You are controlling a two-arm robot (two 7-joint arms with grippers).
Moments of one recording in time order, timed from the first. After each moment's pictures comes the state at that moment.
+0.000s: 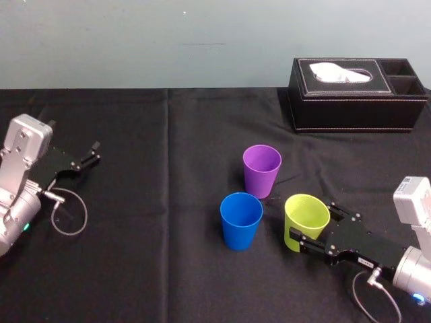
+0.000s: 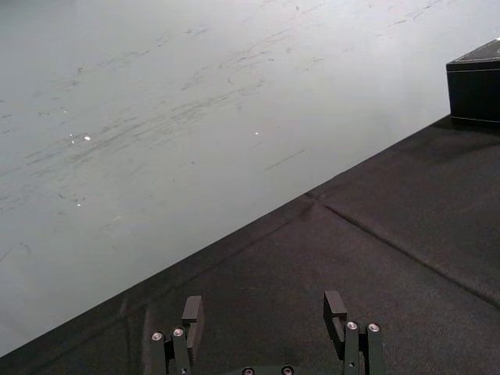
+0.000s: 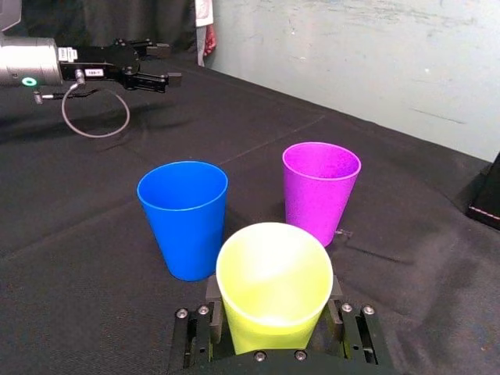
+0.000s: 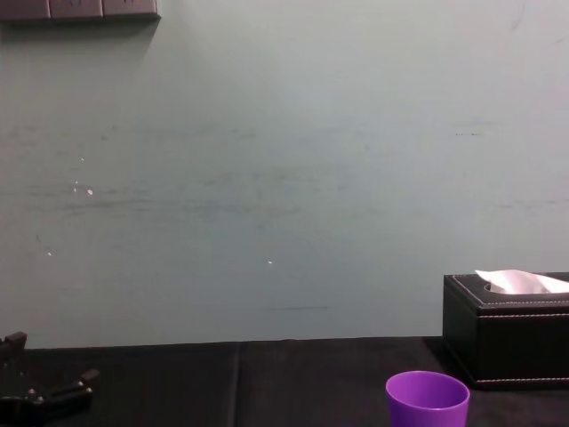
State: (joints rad) left arm -0.20 0.60 0.45 -1.41 -0.25 -0.12 0.03; right arm -0.10 0.66 -0.27 -1.63 0.41 -0.09 0.54
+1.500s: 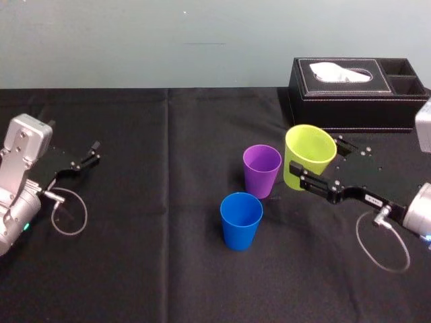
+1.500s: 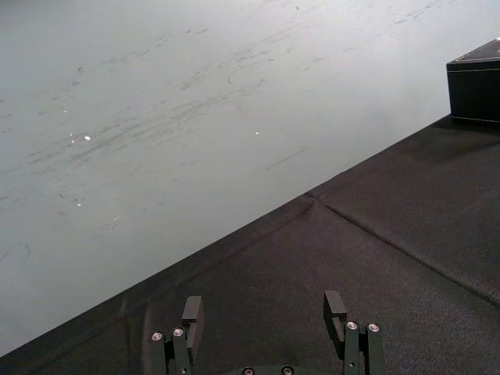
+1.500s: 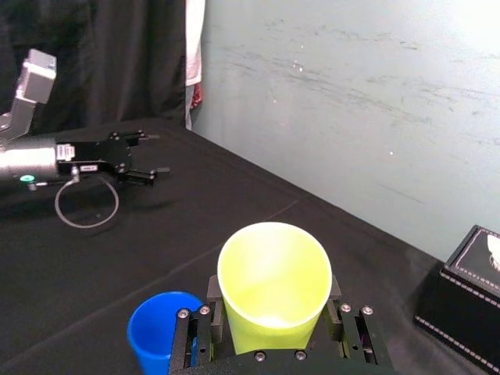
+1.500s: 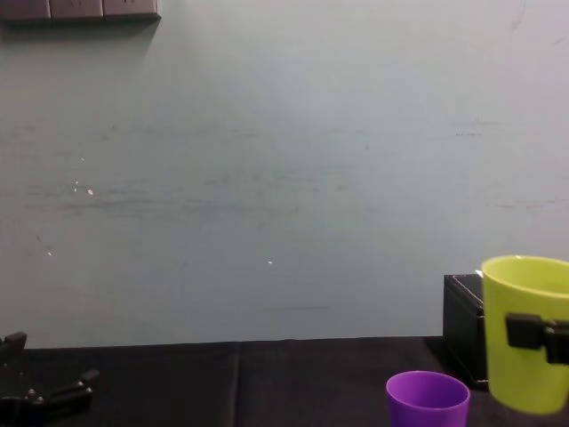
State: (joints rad) left arm -0.20 0.60 0.45 -1.41 -0.25 -0.12 0.03; right arm -0.06 0.70 -0.18 -1.88 0.45 0.10 0.46
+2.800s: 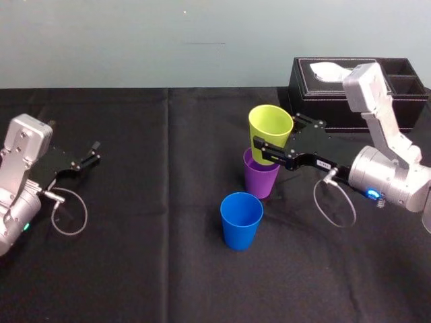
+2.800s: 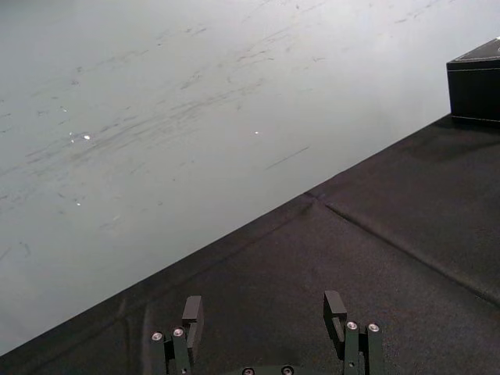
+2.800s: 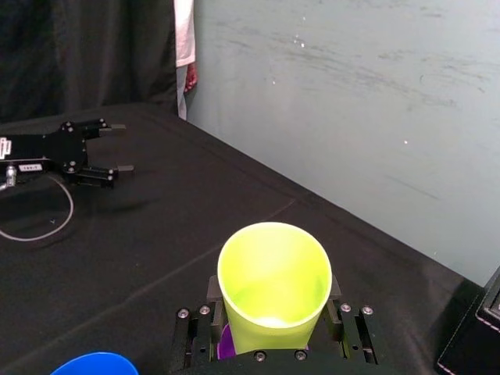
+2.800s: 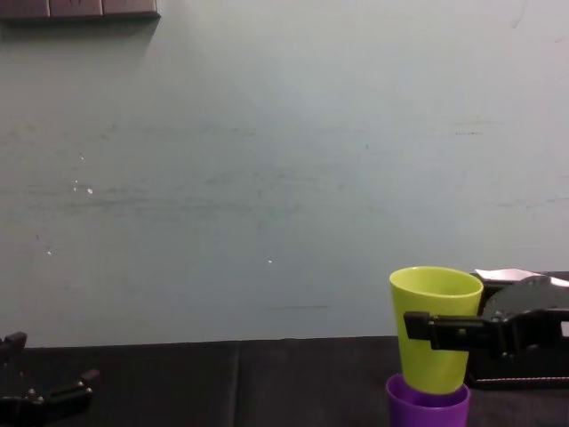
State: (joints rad) left arm -0.20 0.60 0.45 -1.41 -0.25 -0.12 0.03; right arm 0.30 0.55 -0.40 -1.57 0.39 0.15 0.49
